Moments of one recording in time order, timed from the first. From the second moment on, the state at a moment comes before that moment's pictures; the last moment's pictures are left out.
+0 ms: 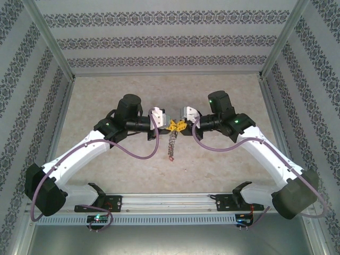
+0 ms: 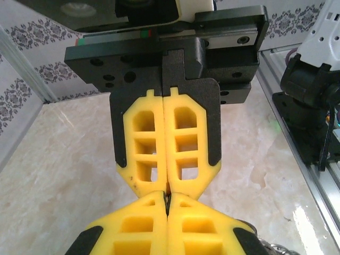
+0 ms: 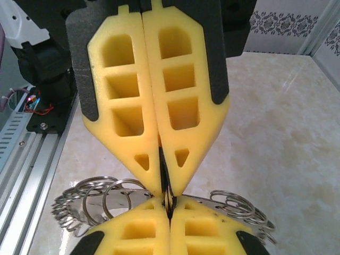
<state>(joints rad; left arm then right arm) -0.61 1.26 1.07 -0.25 0.73 0.57 0.47 1.22 1.09 -0.55 -0.88 -0.66</state>
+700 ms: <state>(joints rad) -0.57 1.23 0.99 -0.16 0.80 0.52 0.46 1.20 1.07 -0.52 -0.91 -0.65</state>
